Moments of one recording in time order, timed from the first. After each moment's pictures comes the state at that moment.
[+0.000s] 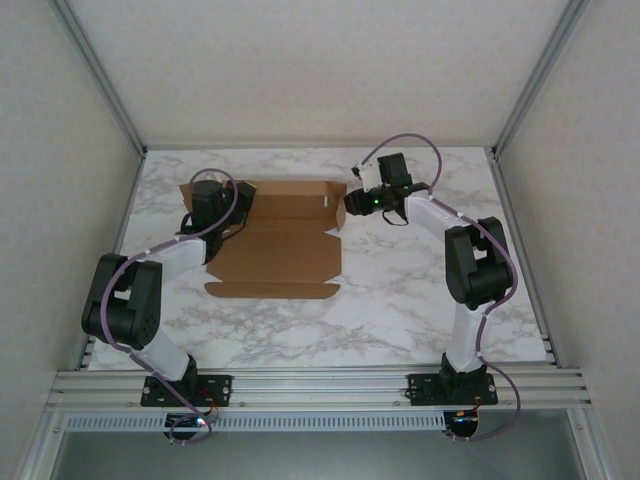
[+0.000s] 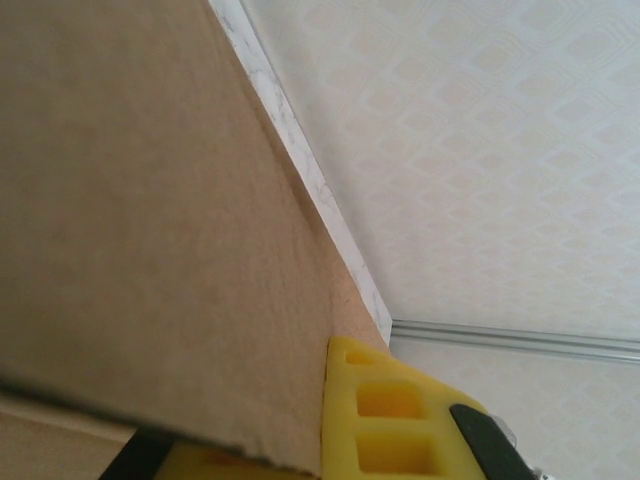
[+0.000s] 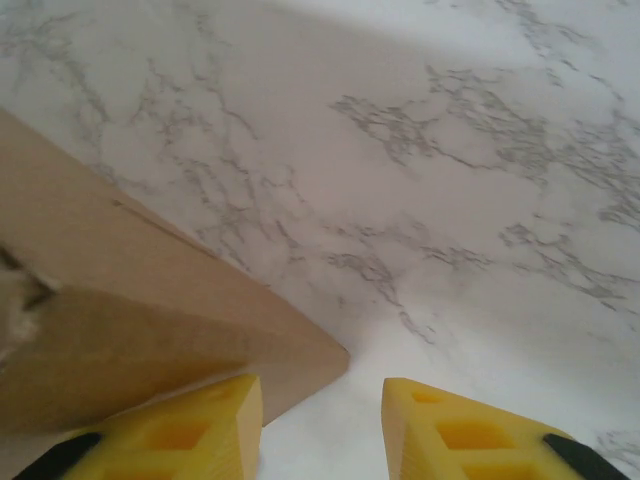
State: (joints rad) left arm -0.17 1.62 0.85 0.44 0.22 -1.29; right arm 0.36 1.94 1.40 -0.28 -0.40 -0.07
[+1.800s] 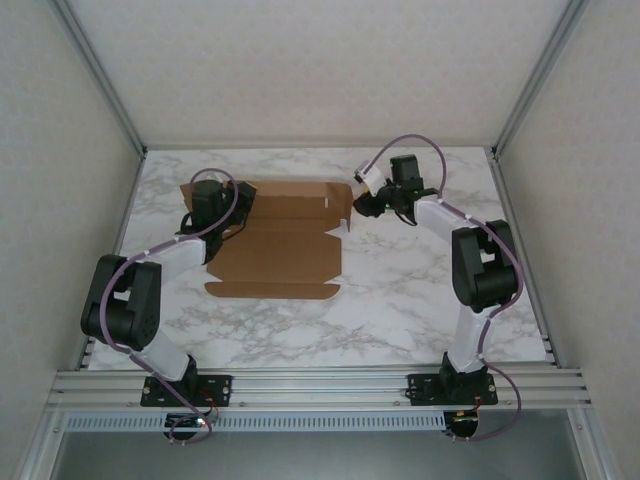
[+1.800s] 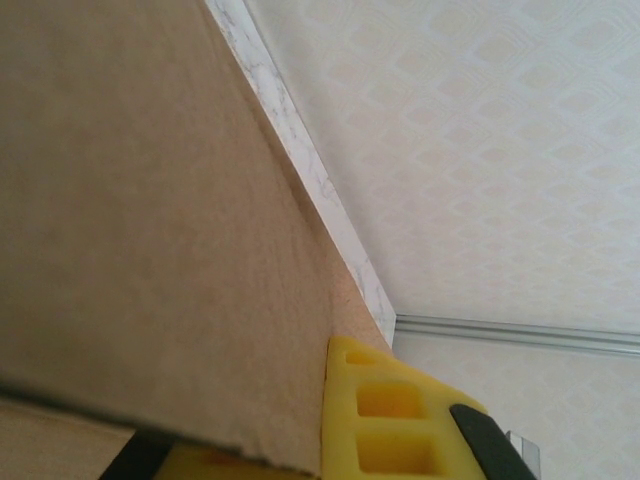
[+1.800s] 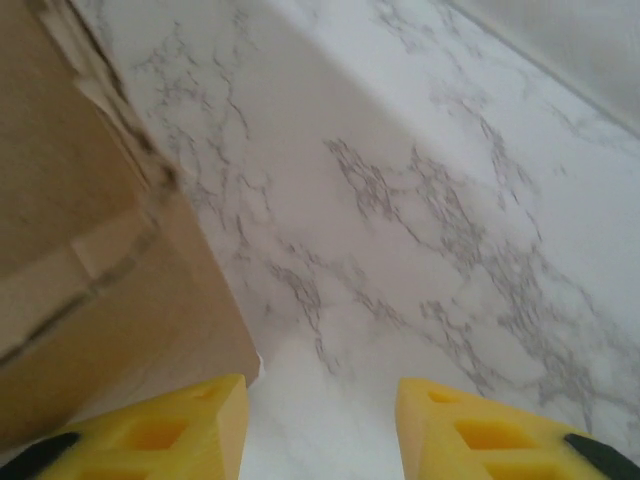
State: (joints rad) left arm -0.17 1.61 0.85 0.41 0.23 -1.27; right arm 0.32 1.91 1.32 -0.12 -0.42 -0.52
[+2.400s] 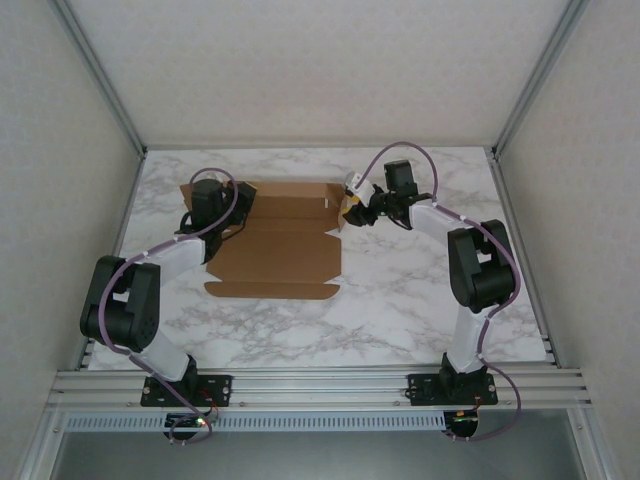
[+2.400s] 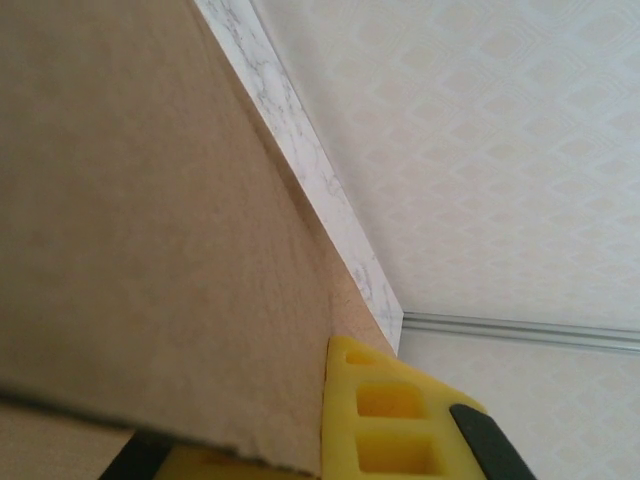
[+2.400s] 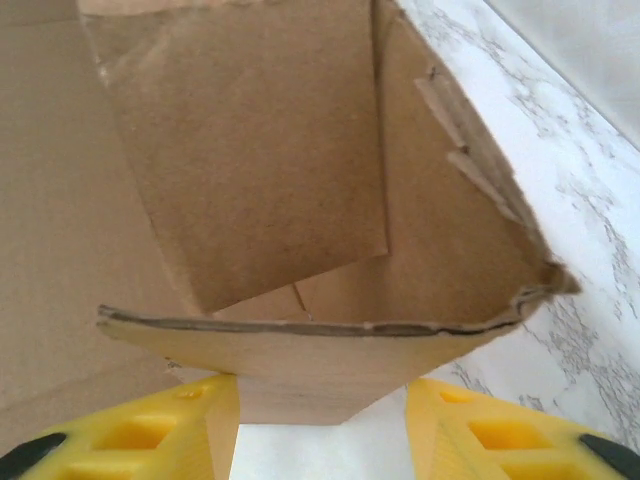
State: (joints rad) left arm -0.17 1.61 0.86 0.39 0.23 -1.26; right arm 0.34 1.91 1.28 -0.13 -0.60 -0.69
